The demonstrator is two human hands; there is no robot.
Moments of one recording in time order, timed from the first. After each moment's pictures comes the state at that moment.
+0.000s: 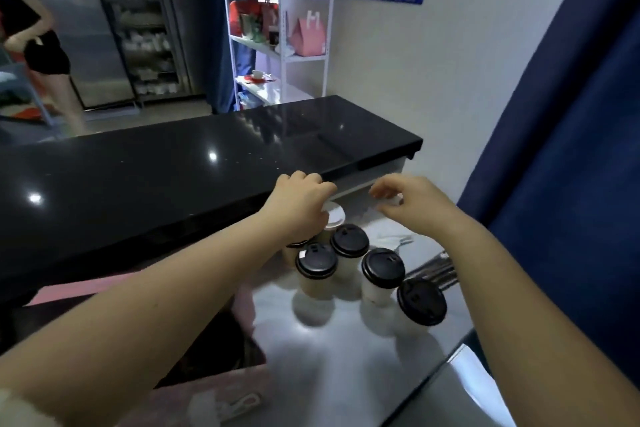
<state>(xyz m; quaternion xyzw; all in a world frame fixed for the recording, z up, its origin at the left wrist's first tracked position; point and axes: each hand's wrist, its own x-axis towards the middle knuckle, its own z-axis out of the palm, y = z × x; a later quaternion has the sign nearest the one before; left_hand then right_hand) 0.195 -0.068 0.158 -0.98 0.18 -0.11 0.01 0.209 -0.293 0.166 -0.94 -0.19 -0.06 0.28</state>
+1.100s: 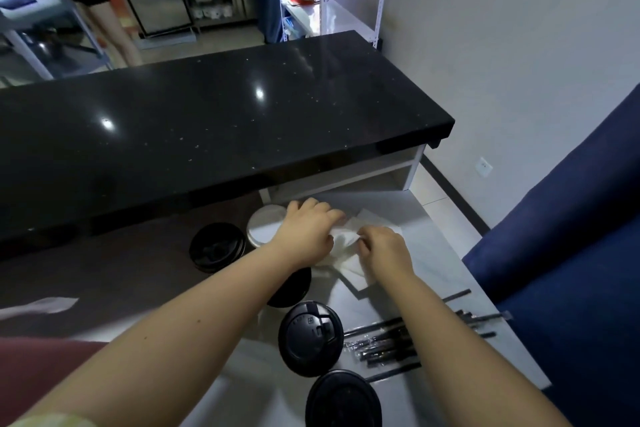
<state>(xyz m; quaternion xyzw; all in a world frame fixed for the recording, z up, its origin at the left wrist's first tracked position) 0.385 -0.208 0.015 -1.00 0.06 0.04 -0.04 0.428 -0.379 -0.067 -0.94 -0.20 0.00 0.26</state>
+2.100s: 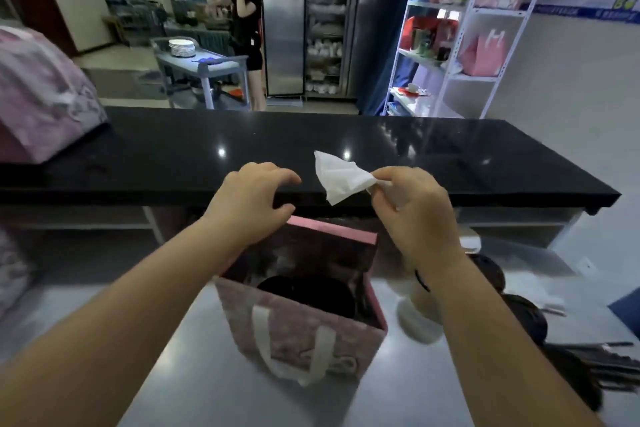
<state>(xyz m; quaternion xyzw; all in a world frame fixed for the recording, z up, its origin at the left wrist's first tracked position) 0.006 0.112 0.179 -0.97 -0.12 -0.20 -0.10 0.124 -0.102 0.172 -0.76 -0.43 -0.29 0.40</state>
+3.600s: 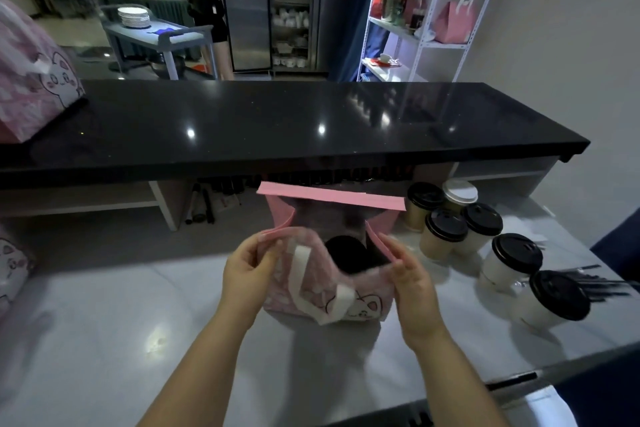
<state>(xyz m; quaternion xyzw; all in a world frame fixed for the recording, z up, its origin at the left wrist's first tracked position) -0.082 0.119 0.011 -0.65 -0.23 -0.29 -0.66 0.007 -0.110 0.020 -0.64 -0.20 0.13 0.73</state>
